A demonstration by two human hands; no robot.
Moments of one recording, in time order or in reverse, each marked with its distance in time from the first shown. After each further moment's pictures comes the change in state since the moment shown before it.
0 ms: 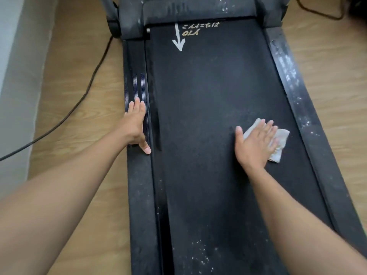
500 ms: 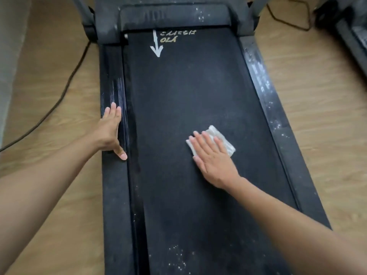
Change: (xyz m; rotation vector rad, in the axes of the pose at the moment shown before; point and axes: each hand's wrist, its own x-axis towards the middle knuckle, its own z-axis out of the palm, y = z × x) left_hand -0.001 -0.001 0.002 0.022 -0.014 -0.013; right_hand -0.015 0.034 0.006 -0.292 -0.092 -0.882
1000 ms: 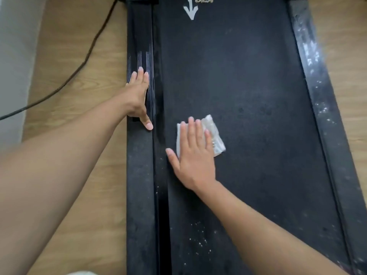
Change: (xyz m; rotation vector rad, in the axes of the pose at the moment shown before) left_hand 0.002 -0.003 0.005 -0.015 0.037 0.034; right_hand 0.000 -0.164 0.018 0.150 0.036 0.137
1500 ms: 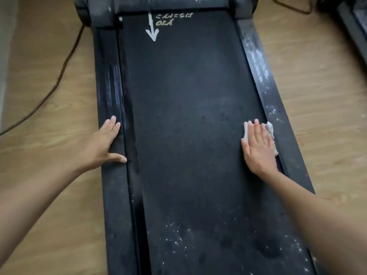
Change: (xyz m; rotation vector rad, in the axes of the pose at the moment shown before) left_hand -0.064 -0.023 0.047 -0.008 0.035 0.180; right_hand -0.036 0.263 -0.068 0.006 -0.088 0.366
